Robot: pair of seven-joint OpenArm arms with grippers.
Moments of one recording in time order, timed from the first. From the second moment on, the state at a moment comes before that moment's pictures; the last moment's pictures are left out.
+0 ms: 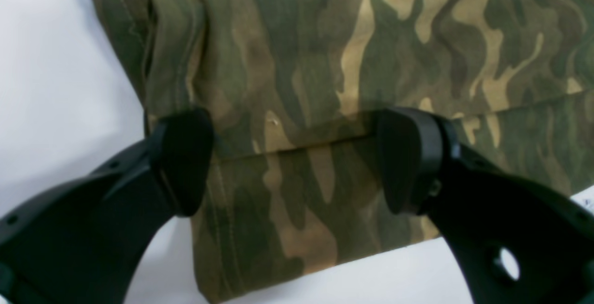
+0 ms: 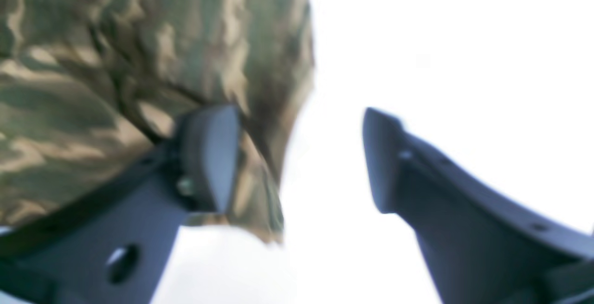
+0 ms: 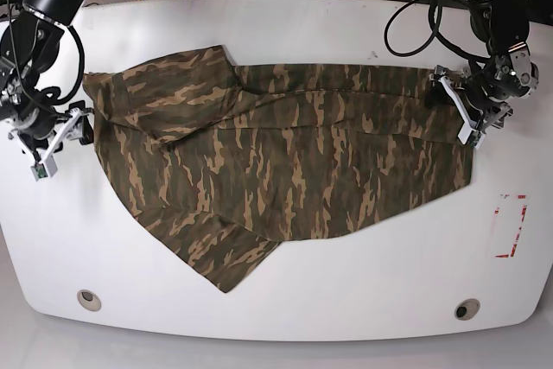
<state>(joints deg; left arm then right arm) 3.8 -15.9 -24.6 86.7 -14.1 -42.9 53.8 1.7 25.9 33.7 91.6 30.5 41.0 -72.1</state>
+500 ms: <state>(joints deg) 4.1 -15.6 -32.4 99.8 -22.4 -42.8 62.8 -5.9 22.0 40.7 86.2 35.3 41.0 -73.5</state>
